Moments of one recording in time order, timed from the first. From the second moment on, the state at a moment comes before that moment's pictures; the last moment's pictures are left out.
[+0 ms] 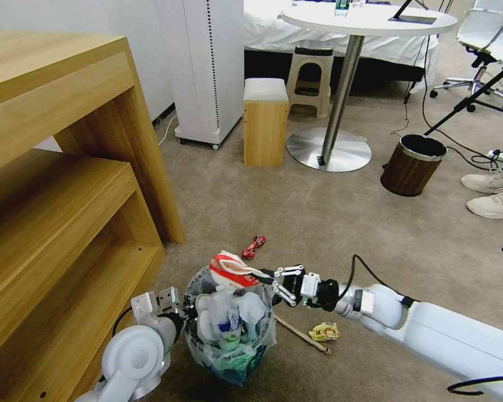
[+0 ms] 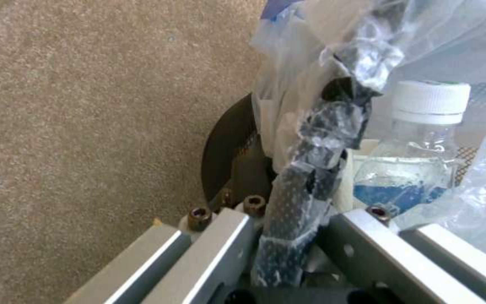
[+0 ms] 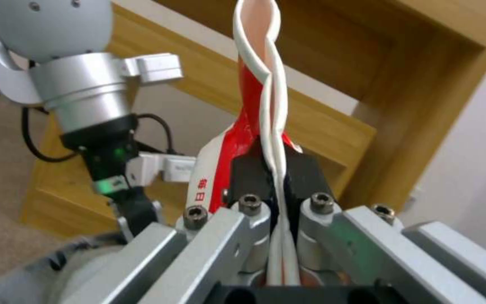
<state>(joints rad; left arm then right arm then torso) 1.36 -1.12 -0.30 -2.12 -1.23 0.63 -0.78 -0.48 0.68 -0.74 1.68 0.48 0.80 -0.29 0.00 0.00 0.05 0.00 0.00</state>
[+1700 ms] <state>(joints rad) 1.37 -1.13 -0.32 -2.13 -1.23 0.63 -0.78 -0.50 0.87 -0.84 1.42 0.36 0.81 -0.28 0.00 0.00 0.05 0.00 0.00</state>
